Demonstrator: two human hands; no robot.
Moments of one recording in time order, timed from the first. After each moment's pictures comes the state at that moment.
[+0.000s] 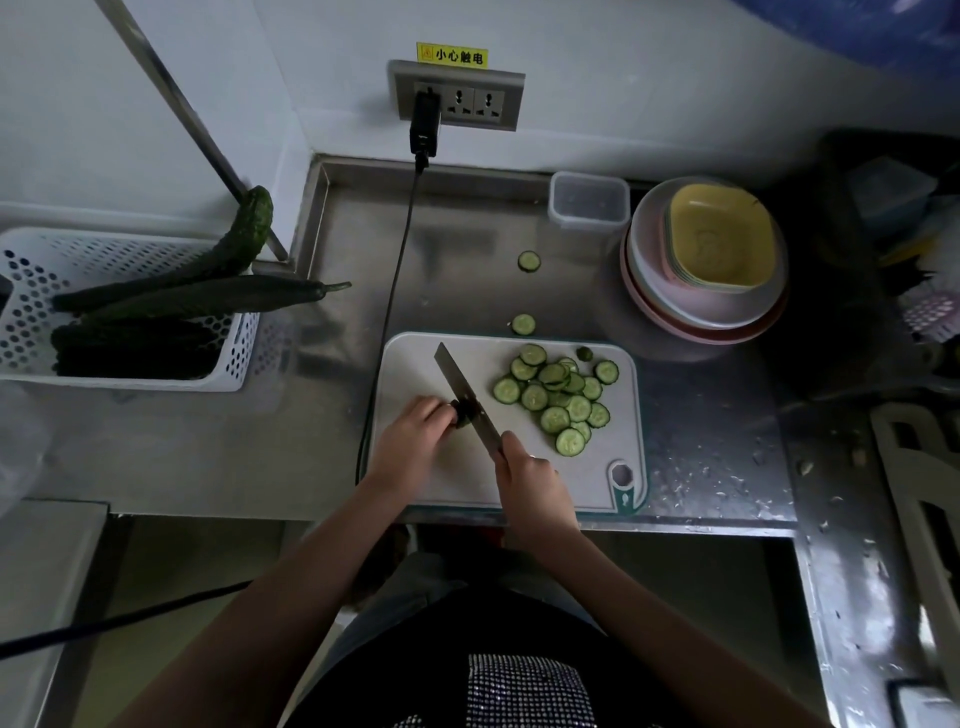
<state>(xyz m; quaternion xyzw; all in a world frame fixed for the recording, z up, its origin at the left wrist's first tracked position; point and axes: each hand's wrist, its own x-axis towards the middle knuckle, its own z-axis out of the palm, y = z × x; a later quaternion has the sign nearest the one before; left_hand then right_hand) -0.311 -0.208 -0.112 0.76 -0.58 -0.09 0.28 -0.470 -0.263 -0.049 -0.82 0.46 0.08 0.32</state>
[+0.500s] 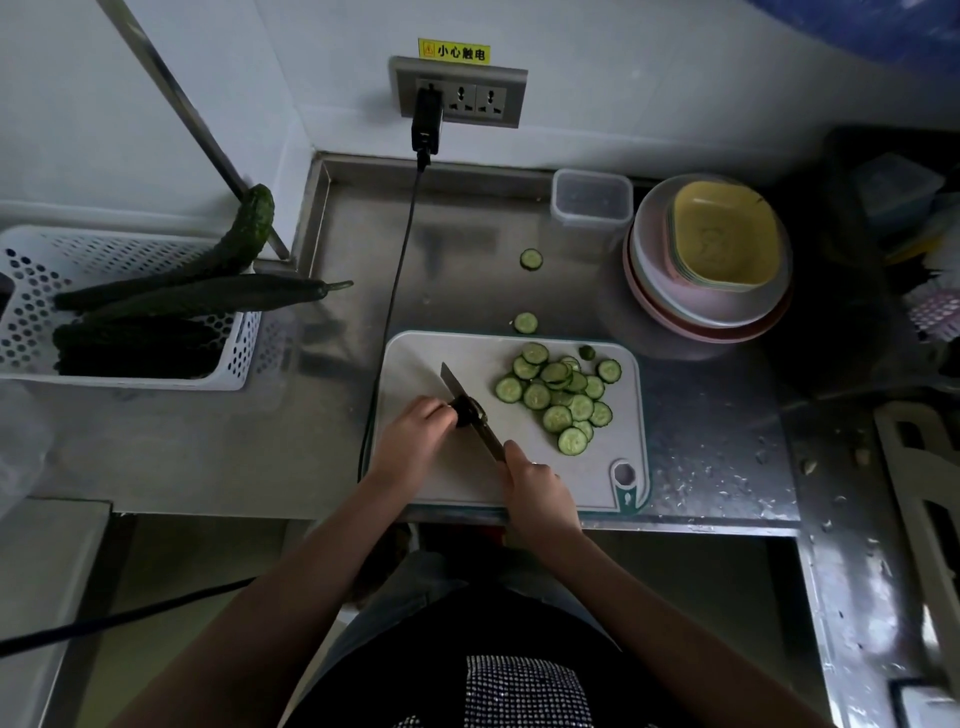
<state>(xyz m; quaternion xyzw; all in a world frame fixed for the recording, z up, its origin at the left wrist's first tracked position) -0.308 -0.208 -0.116 0.76 -0.58 -0.06 0.29 -0.475 -0.265 -0.067 -0.81 0.46 0.15 0.32</state>
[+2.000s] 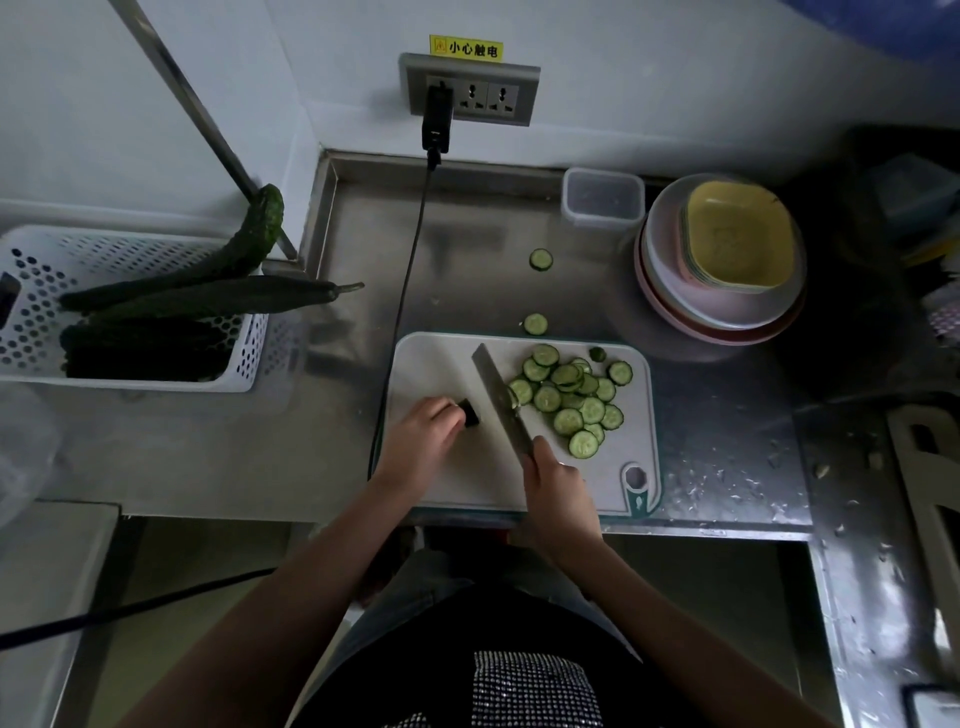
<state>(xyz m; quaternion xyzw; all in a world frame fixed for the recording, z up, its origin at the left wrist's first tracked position) -0.305 -0.208 -0.114 0.75 -0.58 -0.05 0.30 -0.478 -0.267 -0.054 -0.78 0.51 0.08 0.35</state>
